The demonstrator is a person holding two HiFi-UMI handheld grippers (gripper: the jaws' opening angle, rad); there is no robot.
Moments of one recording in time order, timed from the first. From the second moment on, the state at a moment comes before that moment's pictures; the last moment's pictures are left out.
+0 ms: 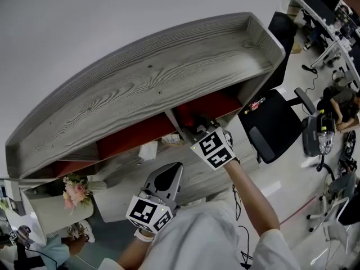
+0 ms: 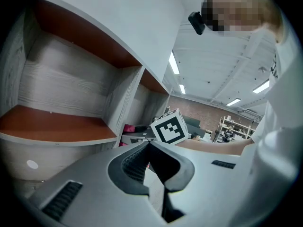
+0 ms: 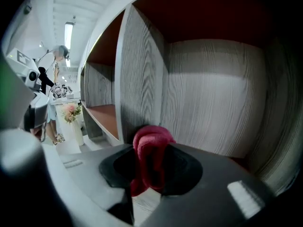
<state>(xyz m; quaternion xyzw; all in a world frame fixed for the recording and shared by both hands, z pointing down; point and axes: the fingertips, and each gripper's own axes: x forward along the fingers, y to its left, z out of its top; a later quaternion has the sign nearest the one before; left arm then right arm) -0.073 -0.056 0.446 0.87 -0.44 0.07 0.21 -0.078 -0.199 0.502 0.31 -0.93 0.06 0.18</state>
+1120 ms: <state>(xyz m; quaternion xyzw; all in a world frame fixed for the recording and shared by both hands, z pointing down) -0.071 -0.062 0.439 0.87 -0.44 0.07 0.20 -0.082 -0.224 0.361 0.32 -0.94 -0.09 0.04</state>
